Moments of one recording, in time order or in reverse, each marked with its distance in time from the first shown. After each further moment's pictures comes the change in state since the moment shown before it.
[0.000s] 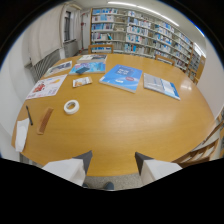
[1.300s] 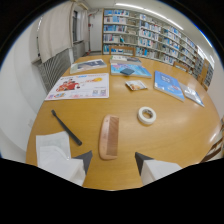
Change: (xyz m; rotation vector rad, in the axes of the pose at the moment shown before) arm -0.285 -0.024 0.048 0.040 -0.027 -0.006
